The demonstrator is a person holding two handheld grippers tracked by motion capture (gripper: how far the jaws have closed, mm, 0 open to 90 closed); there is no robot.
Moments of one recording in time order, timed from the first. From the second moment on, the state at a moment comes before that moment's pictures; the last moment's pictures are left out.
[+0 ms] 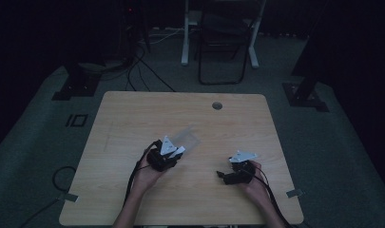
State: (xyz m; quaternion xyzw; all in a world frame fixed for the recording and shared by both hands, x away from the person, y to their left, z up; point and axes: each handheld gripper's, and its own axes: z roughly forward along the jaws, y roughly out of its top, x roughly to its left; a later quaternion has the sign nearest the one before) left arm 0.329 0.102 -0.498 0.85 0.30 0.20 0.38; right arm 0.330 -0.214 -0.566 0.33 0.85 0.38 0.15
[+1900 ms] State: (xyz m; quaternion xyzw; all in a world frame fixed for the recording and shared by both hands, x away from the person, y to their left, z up) left arm 0.349 0.098 -0.518 0.85 0.31 0.23 0.37; right arm 0.330 -0.214 -0.566 0.33 0.85 0.37 0.15
